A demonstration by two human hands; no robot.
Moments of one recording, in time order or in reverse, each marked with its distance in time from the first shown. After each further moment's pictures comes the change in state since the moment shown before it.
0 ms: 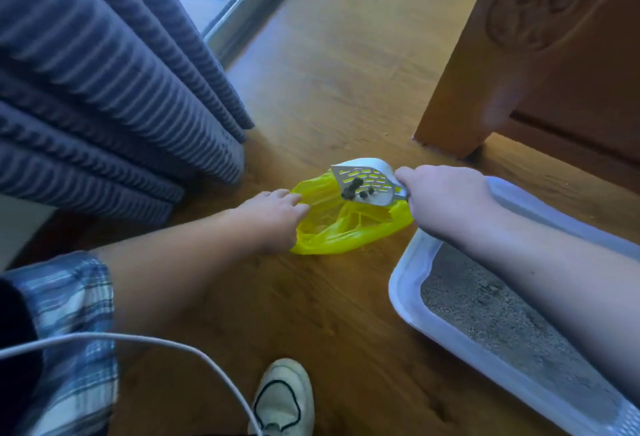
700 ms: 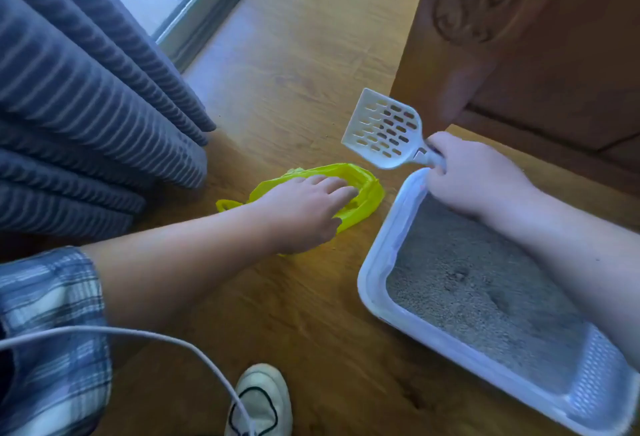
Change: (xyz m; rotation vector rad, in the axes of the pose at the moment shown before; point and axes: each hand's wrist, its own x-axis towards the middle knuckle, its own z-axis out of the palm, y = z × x) left_hand 0.014 0.069 -0.056 -0.101 0.346 0.281; right_hand -0.028 0.066 -0.022 0.390 0.003 0.274
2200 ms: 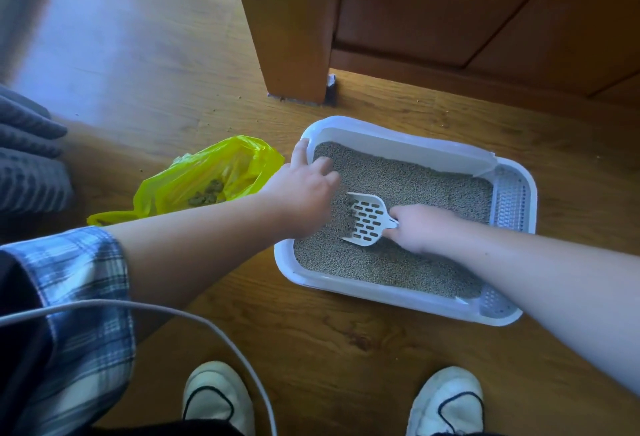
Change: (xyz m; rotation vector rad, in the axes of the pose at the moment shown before) left_hand 0.112 0.101 0.052 0.118 -0.141 0.186; right_hand -0.087 0.128 0.115 -0.136 -0.547 0.318
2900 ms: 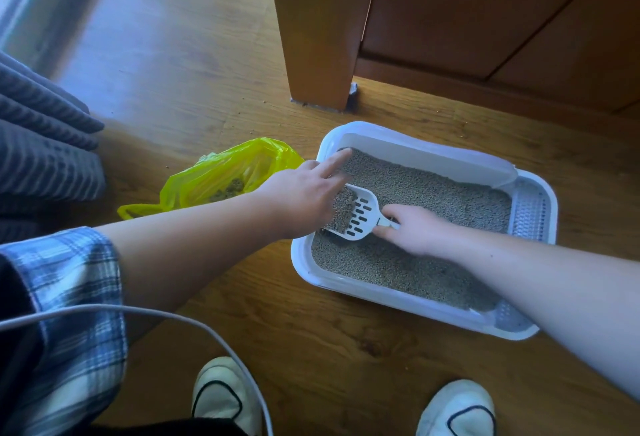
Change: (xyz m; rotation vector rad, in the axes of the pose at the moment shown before) left_hand -0.038 -0.010 -0.012 -0.108 0.188 0.026; right_hand 0.005 -0.021 -0.002 0.343 0.050 -0.172
